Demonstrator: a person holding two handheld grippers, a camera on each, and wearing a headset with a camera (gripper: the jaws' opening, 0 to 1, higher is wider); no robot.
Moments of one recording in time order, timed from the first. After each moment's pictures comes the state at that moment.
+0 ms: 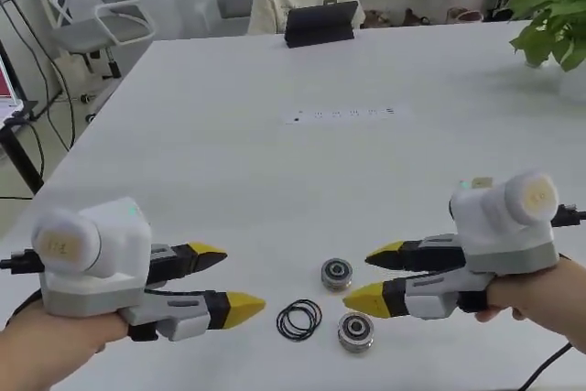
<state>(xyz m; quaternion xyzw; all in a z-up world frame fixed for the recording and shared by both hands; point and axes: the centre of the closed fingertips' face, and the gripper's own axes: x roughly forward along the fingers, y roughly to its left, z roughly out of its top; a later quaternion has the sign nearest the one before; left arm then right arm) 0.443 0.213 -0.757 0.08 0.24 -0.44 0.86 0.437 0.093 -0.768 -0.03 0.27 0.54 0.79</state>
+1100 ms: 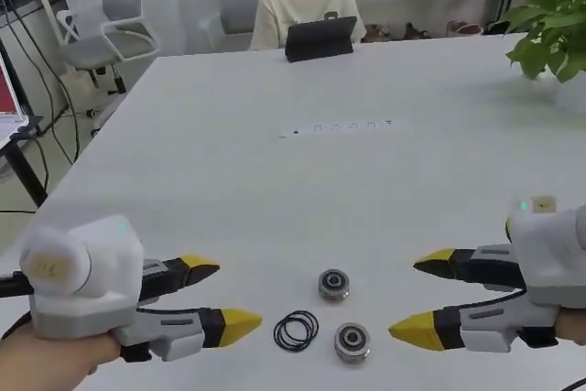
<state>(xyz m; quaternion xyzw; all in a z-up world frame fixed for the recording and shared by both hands) 0.431 0.211 -0.752 0.08 0.24 -0.43 0.87 0.418 0.043 -0.762 -0.09 0.25 0.52 0.81</state>
